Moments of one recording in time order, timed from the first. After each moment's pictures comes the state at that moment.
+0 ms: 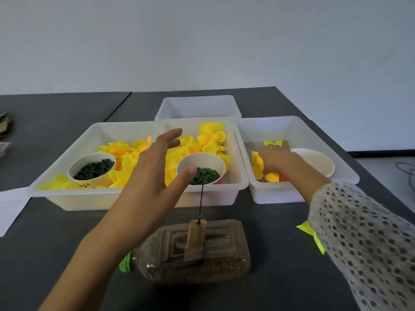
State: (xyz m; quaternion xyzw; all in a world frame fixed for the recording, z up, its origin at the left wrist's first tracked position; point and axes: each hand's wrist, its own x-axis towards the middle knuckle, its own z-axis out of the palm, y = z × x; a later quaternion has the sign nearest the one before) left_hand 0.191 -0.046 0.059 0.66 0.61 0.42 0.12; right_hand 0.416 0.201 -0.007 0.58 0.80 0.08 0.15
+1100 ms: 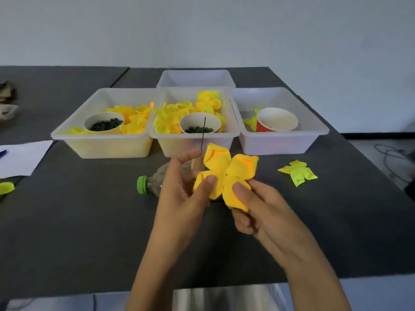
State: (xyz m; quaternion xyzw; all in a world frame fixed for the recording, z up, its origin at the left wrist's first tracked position) left_hand 0.261 -0.167 -0.001 0.50 0.46 0.62 0.39; right_hand 0.416 -0.140 -0.006 0.33 0.49 -0.70 -0.40
